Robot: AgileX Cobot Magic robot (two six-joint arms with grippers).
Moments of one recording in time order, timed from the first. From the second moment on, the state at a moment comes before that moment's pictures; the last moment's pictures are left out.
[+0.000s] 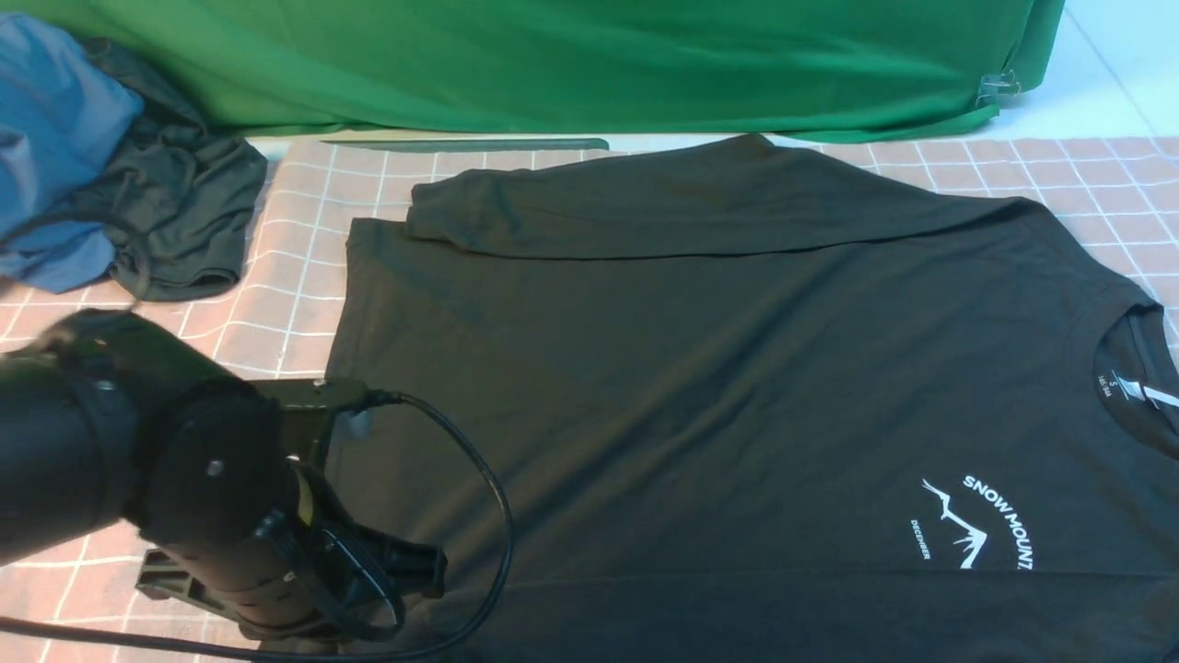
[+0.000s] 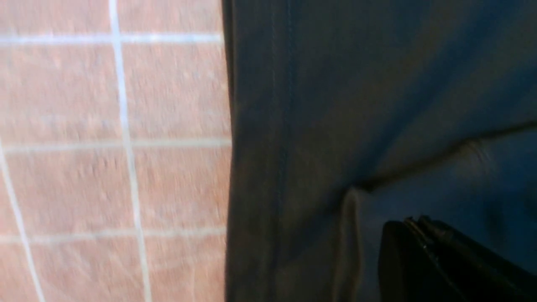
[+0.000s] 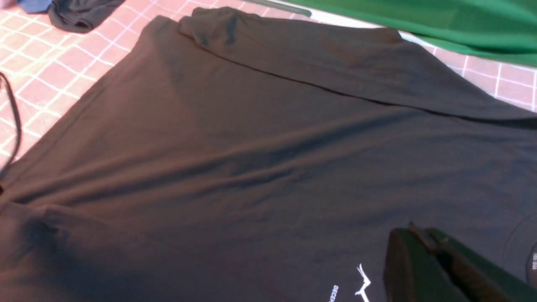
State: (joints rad) right arm 0.40 0.61 -0.73 0.03 0.67 0.02; left arm -0.50 1.39 -0.73 0.09 0.83 -0.54
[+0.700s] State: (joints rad) right arm 0.41 0.61 -0.74 0.03 0.65 0.02; left arm -0.50 1.51 -0.73 0.10 0.71 -0.54
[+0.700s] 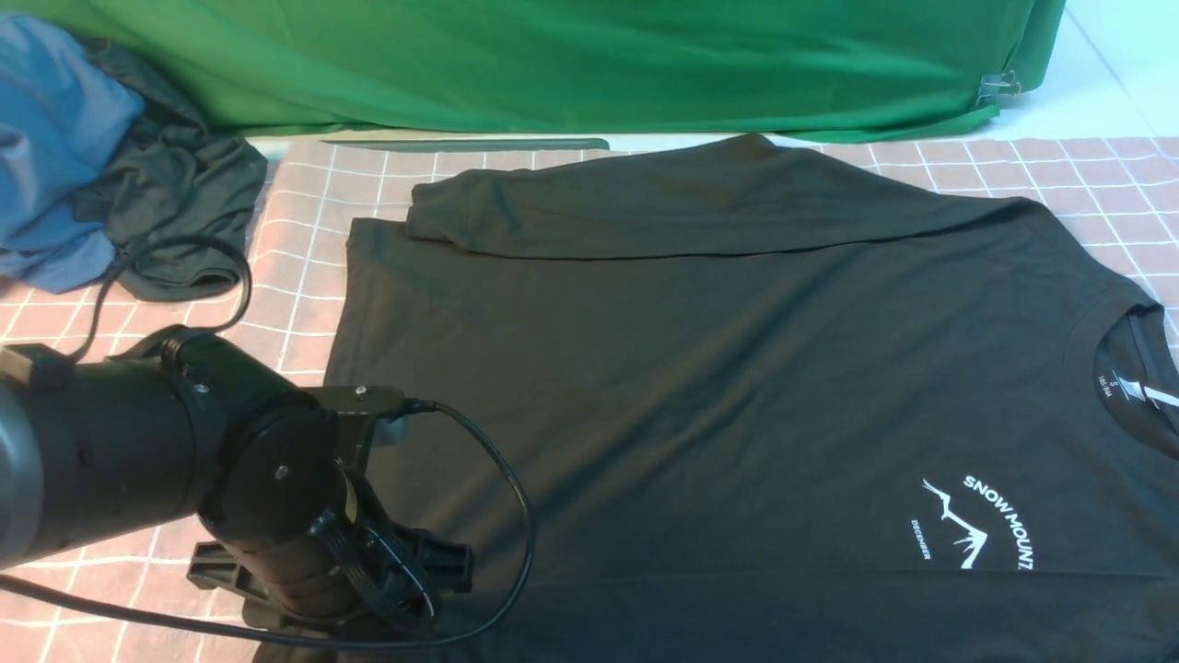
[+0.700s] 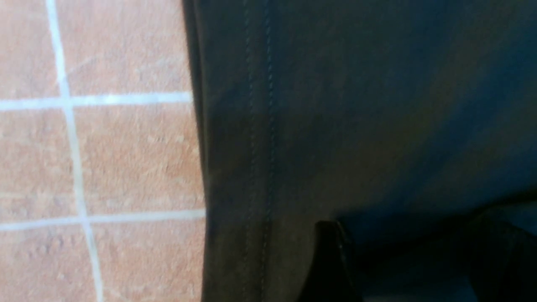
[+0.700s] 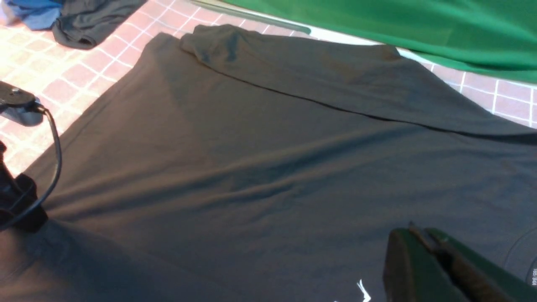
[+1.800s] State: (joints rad) right arm 0.41 0.61 -0.74 0.03 0.64 0.02; left arm -0.50 1.27 -0.77 0.07 0.77 -0.55
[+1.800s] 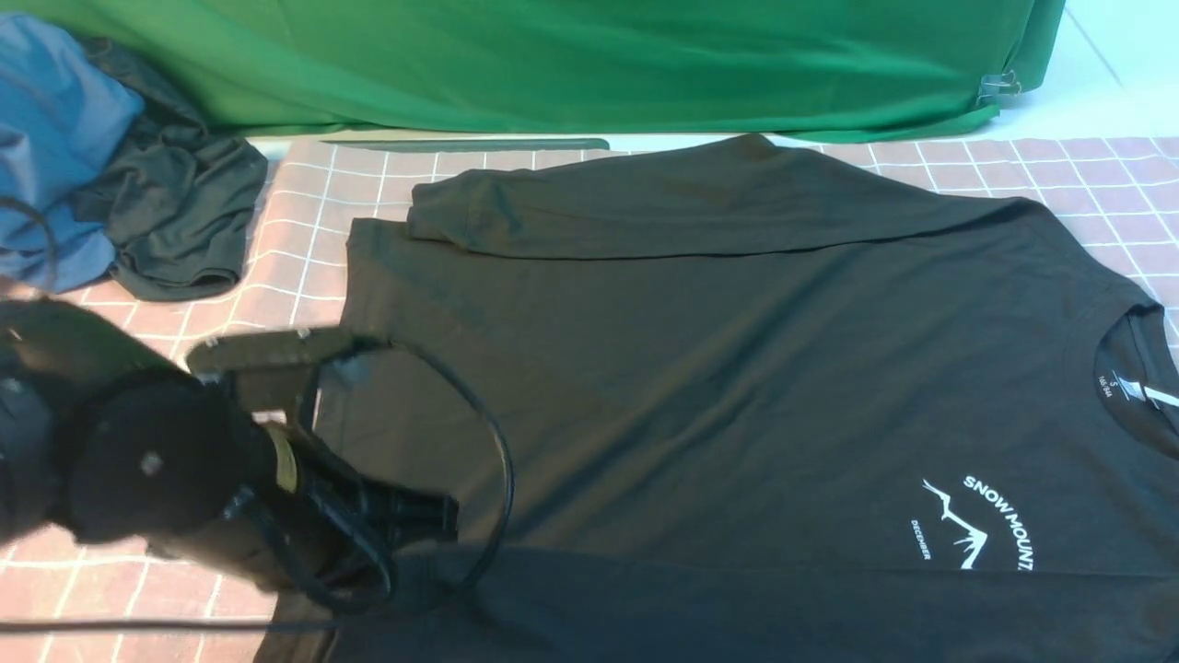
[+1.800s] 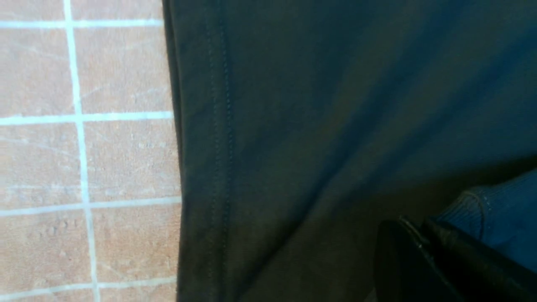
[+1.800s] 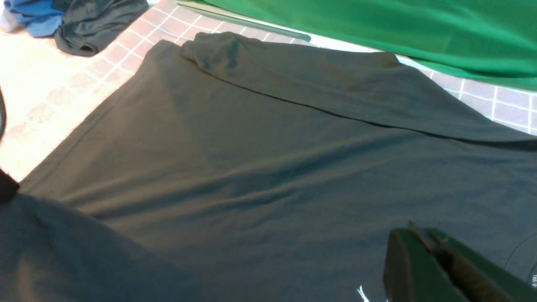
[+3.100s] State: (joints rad) right arm 0.41 0.61 -0.74 0.03 0.67 0.06; left arm -0.24 1.75 -1.32 0.27 0.62 -0.49
